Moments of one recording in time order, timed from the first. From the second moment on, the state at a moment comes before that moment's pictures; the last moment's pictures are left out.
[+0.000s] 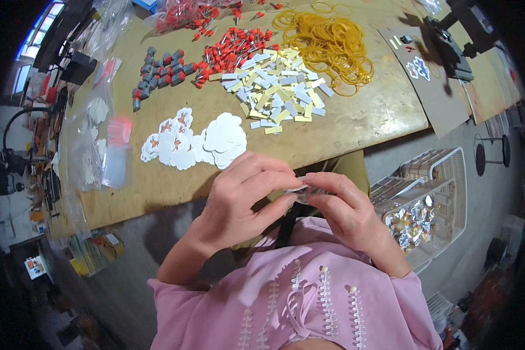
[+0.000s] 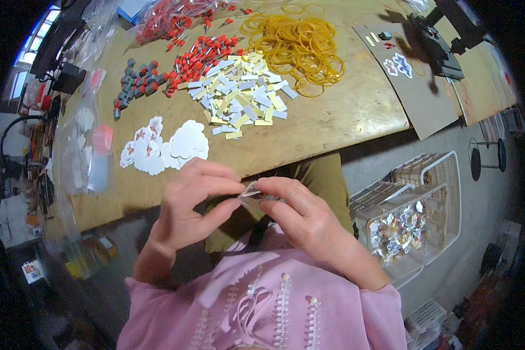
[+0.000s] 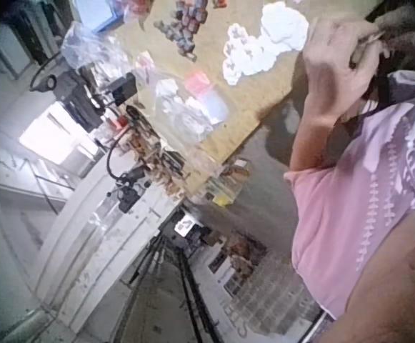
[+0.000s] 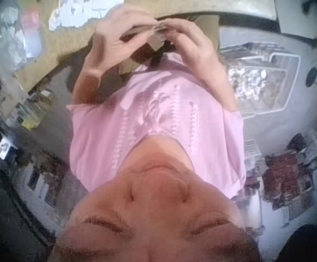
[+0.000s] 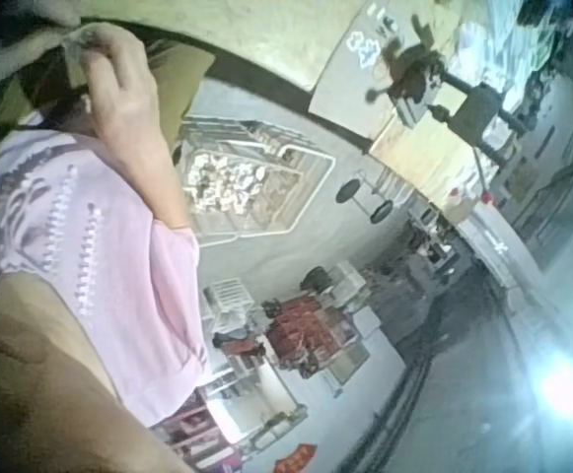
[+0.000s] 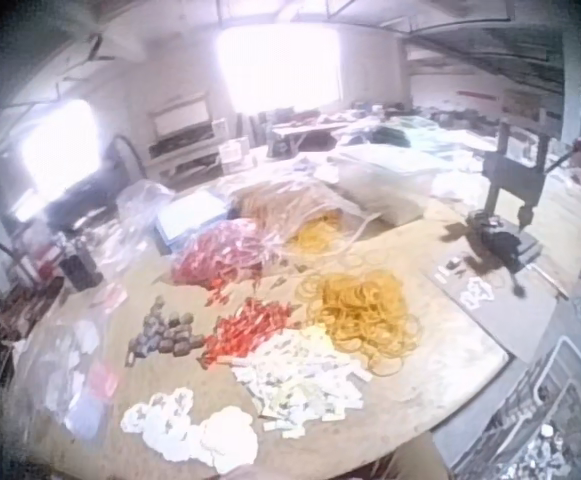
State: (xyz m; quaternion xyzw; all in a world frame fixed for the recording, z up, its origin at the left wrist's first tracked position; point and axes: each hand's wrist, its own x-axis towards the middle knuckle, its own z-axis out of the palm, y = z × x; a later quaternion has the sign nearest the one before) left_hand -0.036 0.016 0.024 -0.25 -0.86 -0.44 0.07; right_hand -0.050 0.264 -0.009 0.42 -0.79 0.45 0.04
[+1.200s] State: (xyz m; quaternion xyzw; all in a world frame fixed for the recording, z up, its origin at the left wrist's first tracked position) left_hand -0.190 0.115 -0.005 -0.26 -0.92 -0.29 0.00; right_hand -0.046 0.327 -0.051 0.32 -0.83 0.46 0.03
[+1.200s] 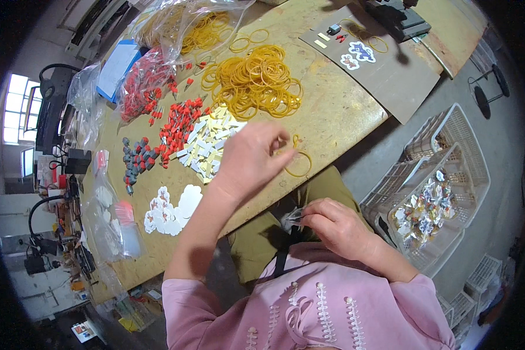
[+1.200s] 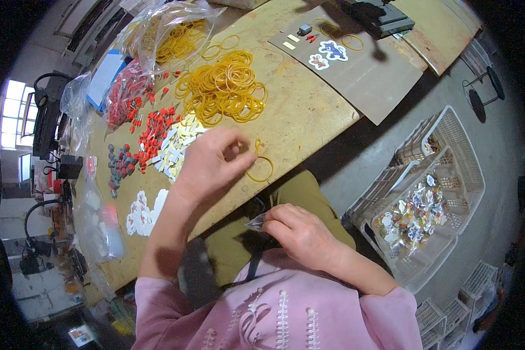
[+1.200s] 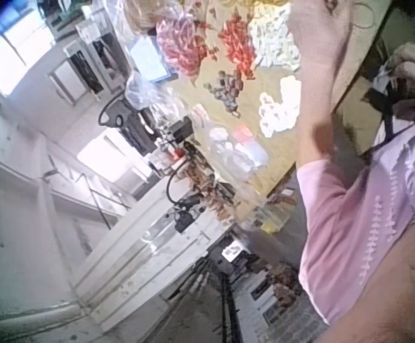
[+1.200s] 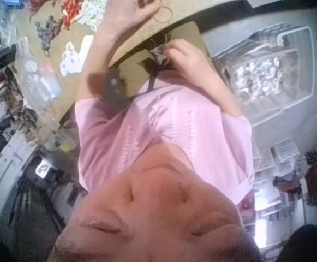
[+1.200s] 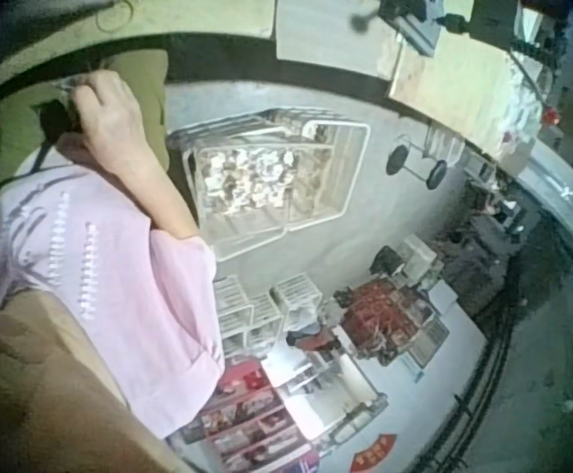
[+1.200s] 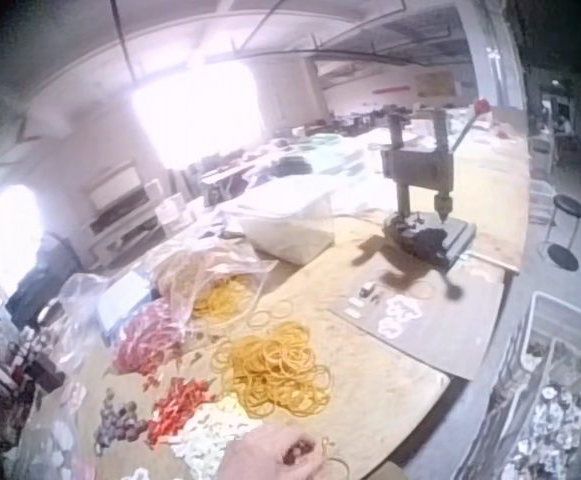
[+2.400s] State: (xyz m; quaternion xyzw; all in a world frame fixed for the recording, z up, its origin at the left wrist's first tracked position) left_hand -0.221 0.076 0.015 -0.04 -0.72 -0.69 -0.11; right_hand -0.041 0.318 -0.059 0.32 -0.83 0.45 0.02
